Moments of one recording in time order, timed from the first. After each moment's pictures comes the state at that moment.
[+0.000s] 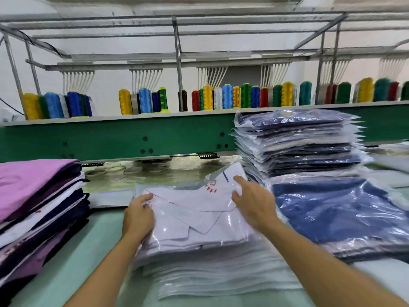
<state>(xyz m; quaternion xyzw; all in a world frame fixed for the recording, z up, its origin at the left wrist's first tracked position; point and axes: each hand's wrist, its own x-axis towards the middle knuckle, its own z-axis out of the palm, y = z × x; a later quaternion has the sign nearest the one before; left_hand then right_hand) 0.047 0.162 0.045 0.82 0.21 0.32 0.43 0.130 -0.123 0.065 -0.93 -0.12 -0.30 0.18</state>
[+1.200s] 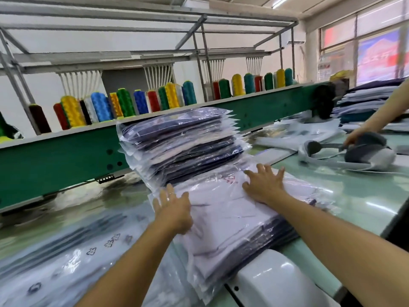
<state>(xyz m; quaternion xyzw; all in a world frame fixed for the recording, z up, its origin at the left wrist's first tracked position) 0.177 -0.185 0.091 1.00 -0.09 0.01 0.00 0.215 -0.457 0.052 -0.97 0.16 -0.17 0.00</state>
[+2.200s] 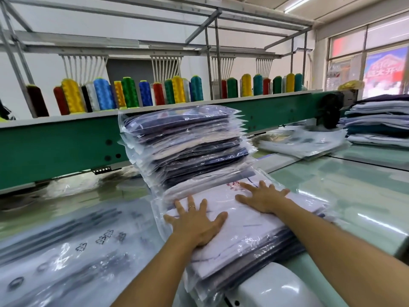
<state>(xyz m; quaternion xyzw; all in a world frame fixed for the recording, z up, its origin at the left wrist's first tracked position) 0.215 -0.218 0.024 0.99 -0.12 -0.01 0.06 0.235 -0.469 0.035 -0.99 0.13 0.02 0.08</state>
